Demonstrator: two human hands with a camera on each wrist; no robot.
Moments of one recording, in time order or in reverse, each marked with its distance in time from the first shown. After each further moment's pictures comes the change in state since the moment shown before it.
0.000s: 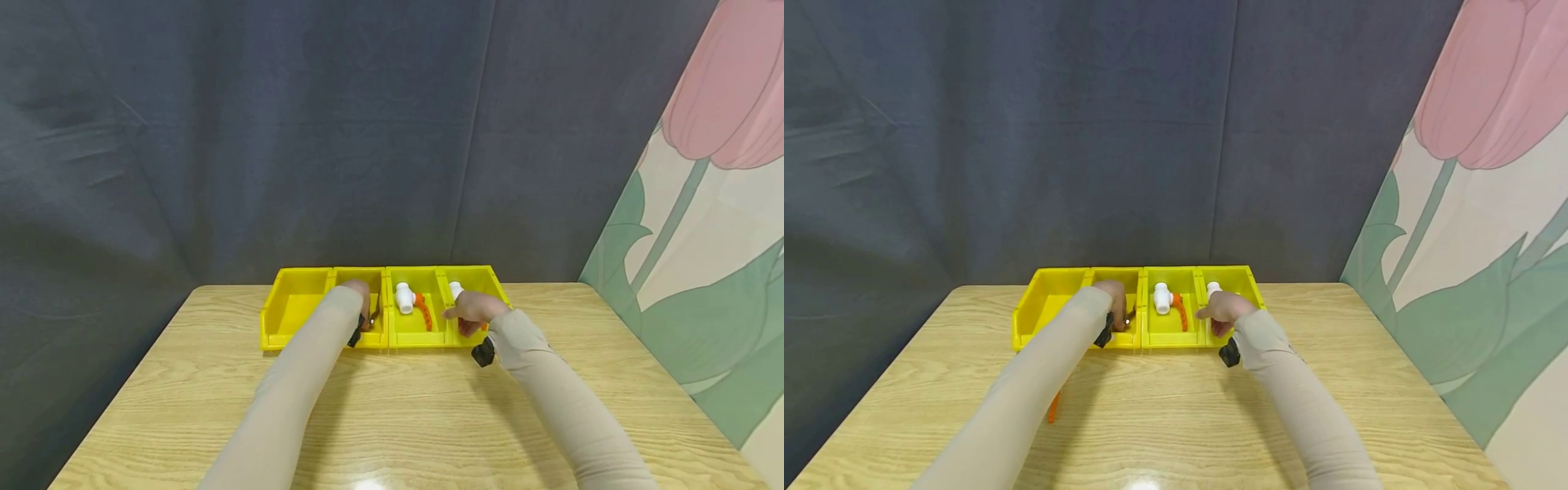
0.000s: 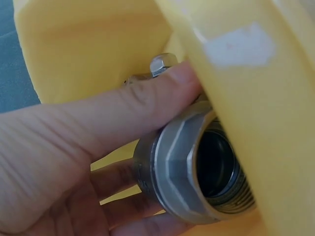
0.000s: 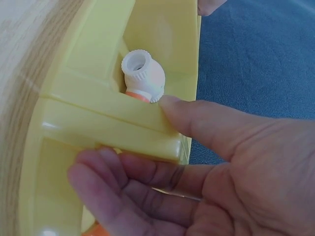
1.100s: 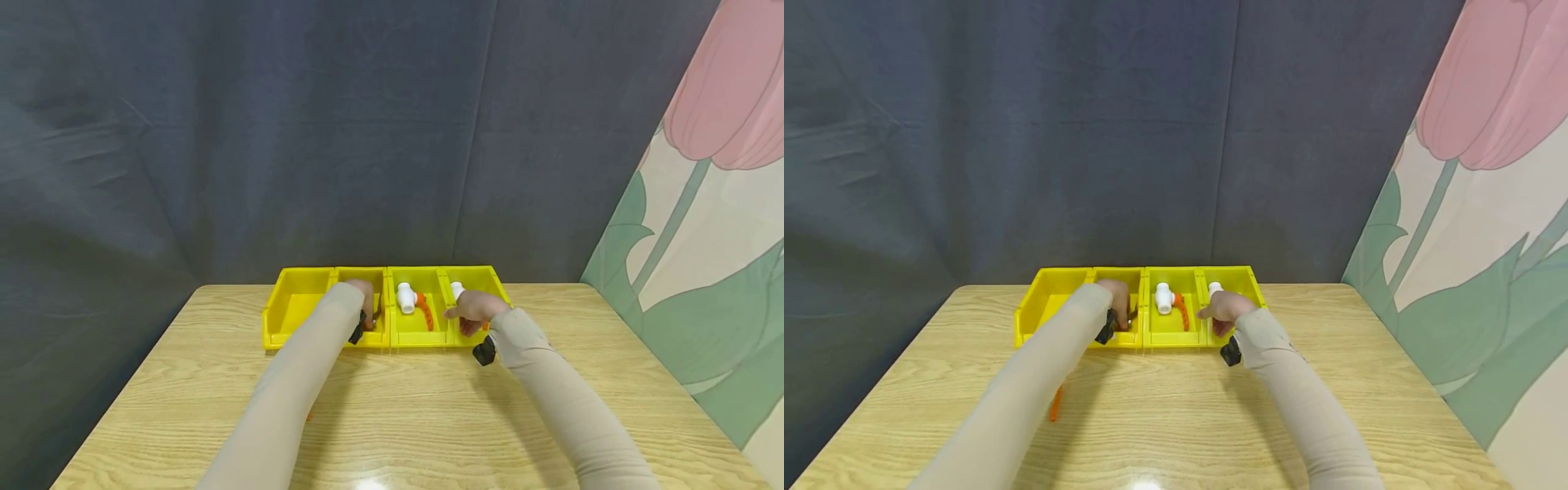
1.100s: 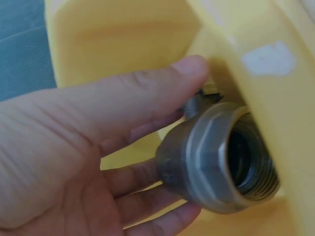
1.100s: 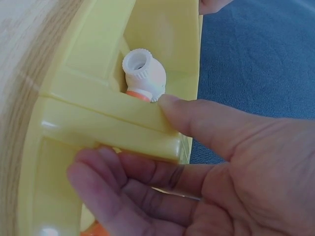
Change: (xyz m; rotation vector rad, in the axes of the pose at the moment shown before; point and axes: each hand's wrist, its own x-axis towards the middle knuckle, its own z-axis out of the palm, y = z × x) left_hand -0.009 0.006 -0.007 -0.076 -0.019 -0.052; right_hand -0.002 -0.002 -0.001 -0.021 -0.004 -0.006
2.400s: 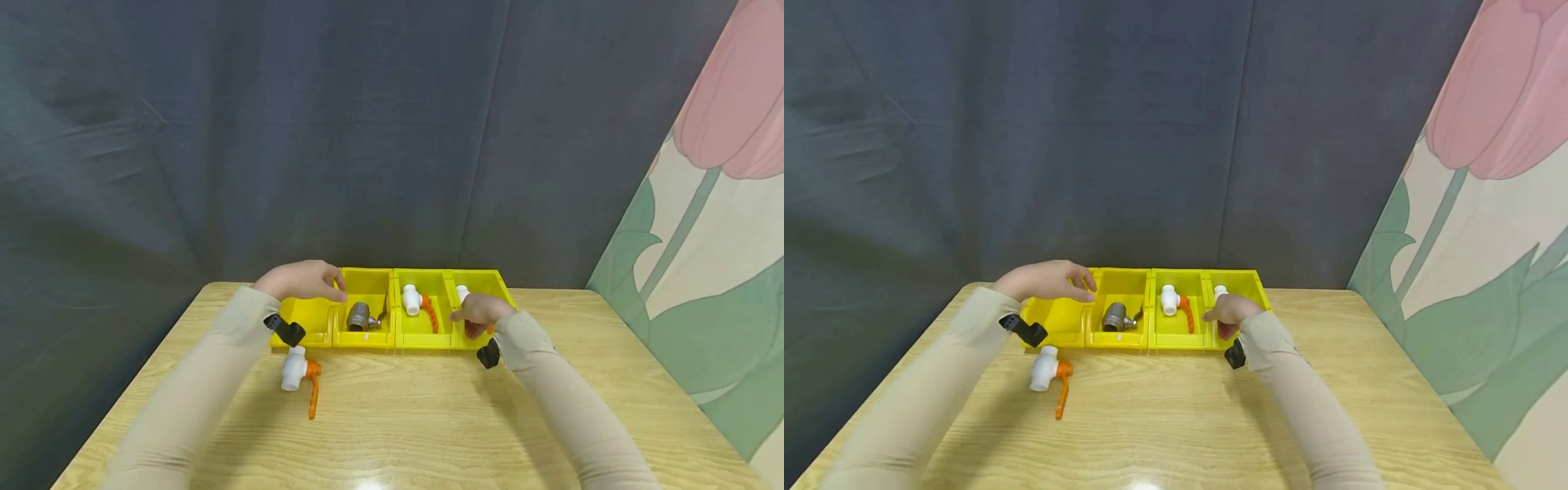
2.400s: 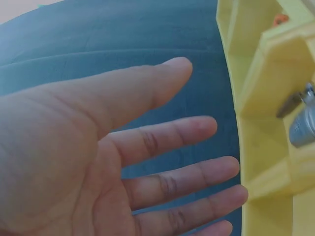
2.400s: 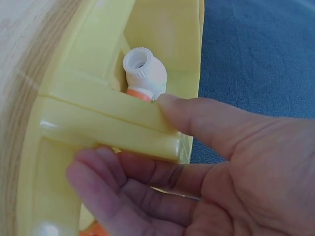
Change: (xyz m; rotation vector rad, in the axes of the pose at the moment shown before) left_hand -0.134 -0.088 -0.042 -0.182 0.162 0.478; right_hand -0.002 0.002 -0.003 0.018 -0.018 -0.016
